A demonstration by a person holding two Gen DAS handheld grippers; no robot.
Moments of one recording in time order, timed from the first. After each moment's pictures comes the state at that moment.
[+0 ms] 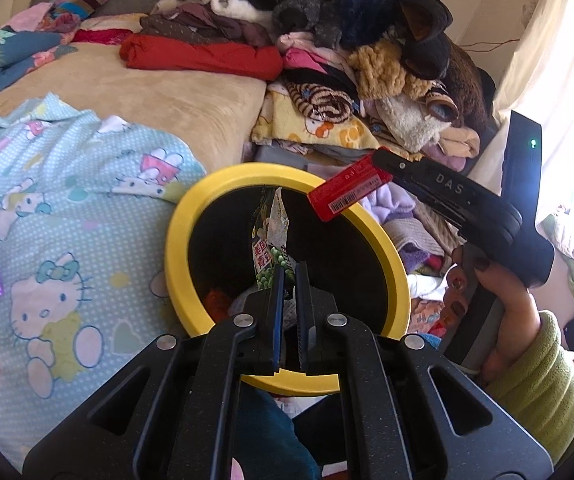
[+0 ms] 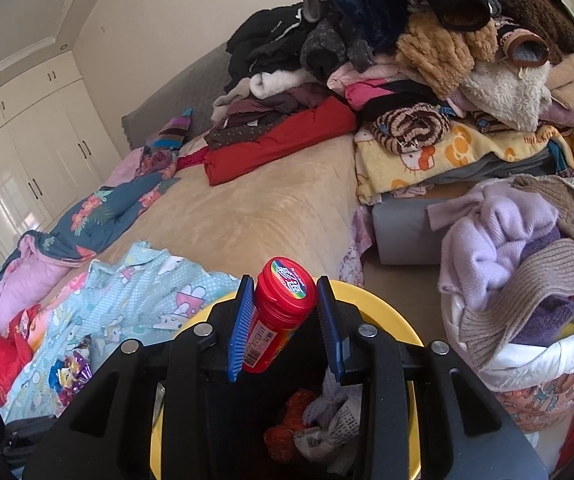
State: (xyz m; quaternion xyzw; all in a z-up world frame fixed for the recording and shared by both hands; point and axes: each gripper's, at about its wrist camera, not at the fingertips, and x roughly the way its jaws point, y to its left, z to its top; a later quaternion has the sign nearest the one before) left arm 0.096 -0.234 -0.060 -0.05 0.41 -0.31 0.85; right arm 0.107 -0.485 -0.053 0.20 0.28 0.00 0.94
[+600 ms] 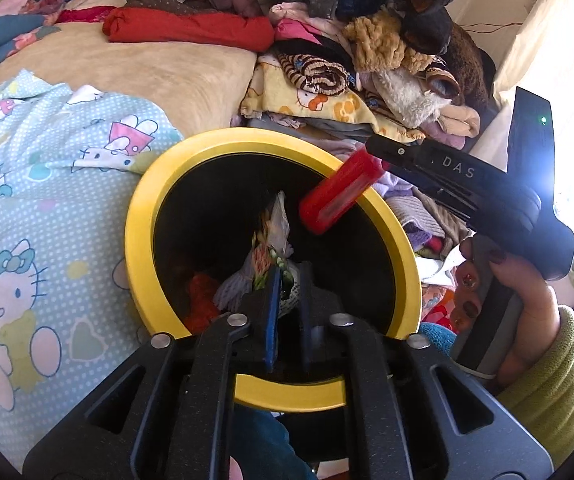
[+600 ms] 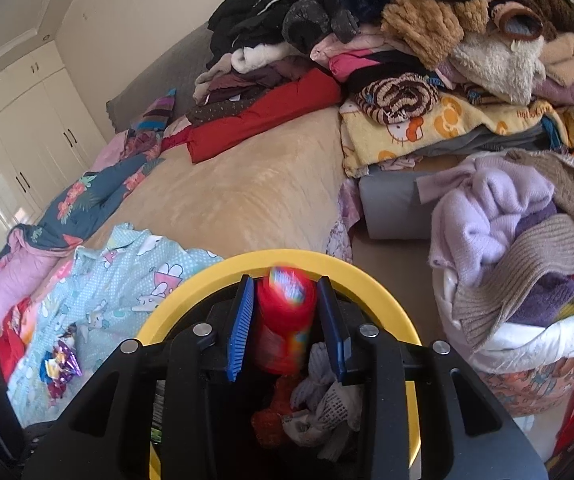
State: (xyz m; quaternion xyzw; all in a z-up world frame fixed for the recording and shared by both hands) left arm 0.111 -0.257 -0.091 -0.05 0.44 -0.32 0.84; right arm 0.117 -0.494 -0.075 0.21 0.32 -0.01 0.92
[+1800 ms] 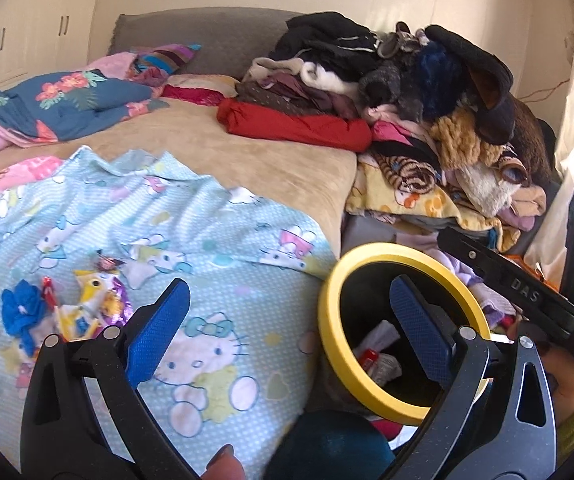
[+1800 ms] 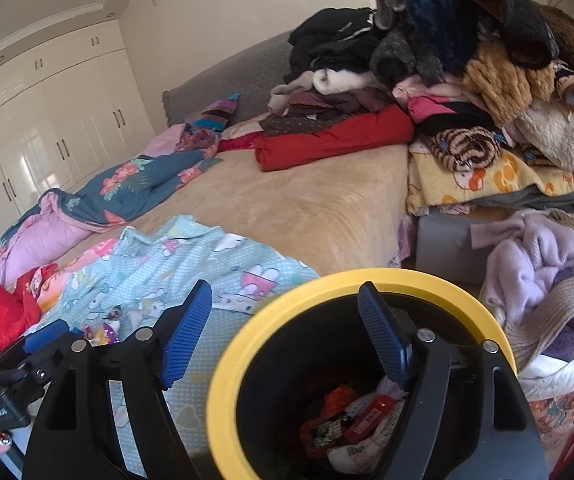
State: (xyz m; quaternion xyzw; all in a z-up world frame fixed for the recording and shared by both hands) left arm 0.103 -0.140 -0.021 -0.05 0.31 -0.16 0.94; right arm 0.108 -0.382 -0.027 0.13 0.26 0.06 0.95
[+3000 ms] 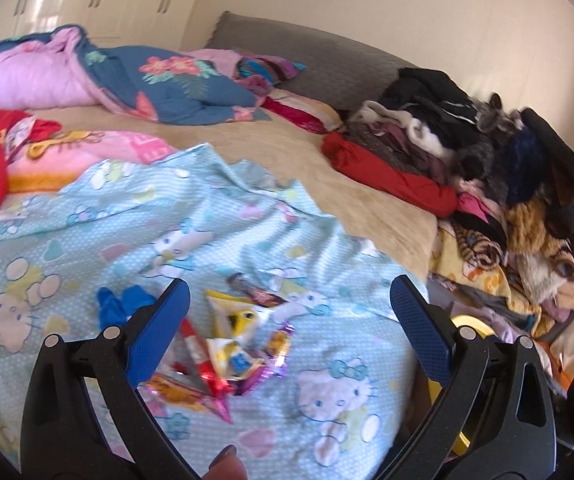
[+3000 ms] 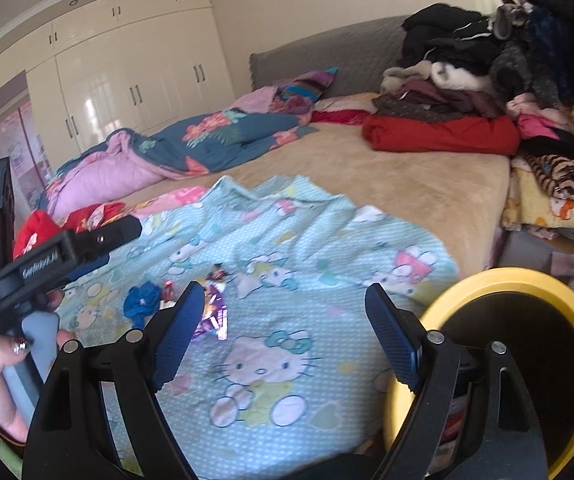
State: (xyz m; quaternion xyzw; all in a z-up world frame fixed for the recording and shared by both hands) left arm 0.124 0.014 -0.016 -0.16 0.29 -0.02 0.94; right arm 0.120 -0.231 -0.032 0.06 0.29 0.20 0.93
